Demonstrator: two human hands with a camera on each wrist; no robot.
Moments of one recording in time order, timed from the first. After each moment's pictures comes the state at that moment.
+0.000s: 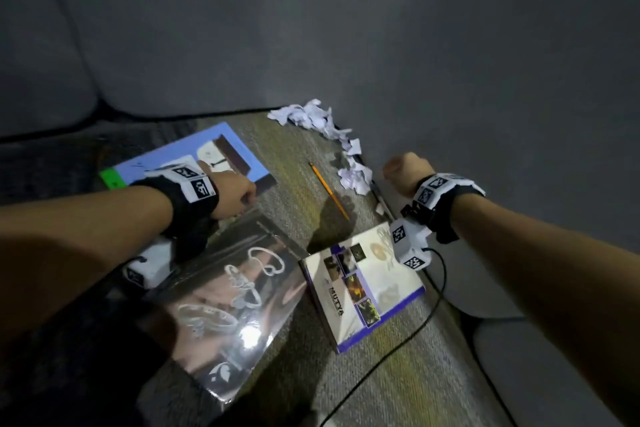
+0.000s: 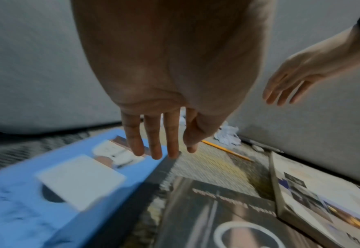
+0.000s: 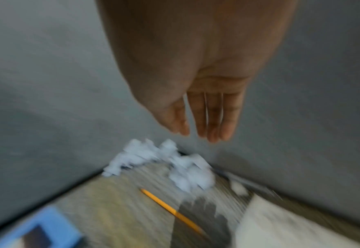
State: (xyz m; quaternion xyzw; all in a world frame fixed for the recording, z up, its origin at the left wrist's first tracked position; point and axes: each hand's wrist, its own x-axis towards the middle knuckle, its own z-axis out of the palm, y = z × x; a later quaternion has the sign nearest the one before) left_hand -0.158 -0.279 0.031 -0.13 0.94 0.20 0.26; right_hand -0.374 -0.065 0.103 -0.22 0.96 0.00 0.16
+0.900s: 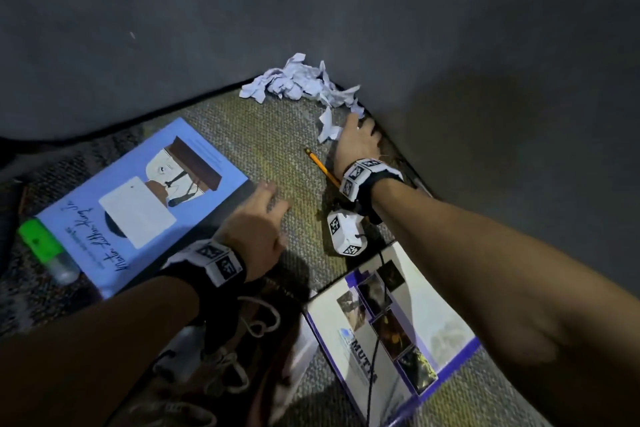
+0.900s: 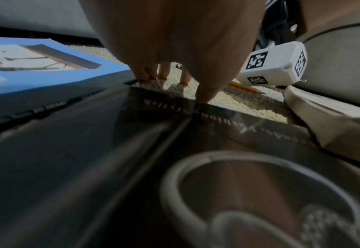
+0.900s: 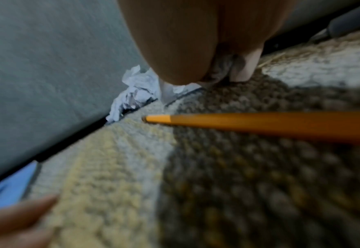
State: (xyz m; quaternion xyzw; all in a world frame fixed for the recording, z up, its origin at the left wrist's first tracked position) left_hand -0.242 -0.225 -0.095 -0.12 0.98 0.15 0.11; right_hand -0.448 -0.159 -0.093 -0.17 0.97 -0.13 0.12
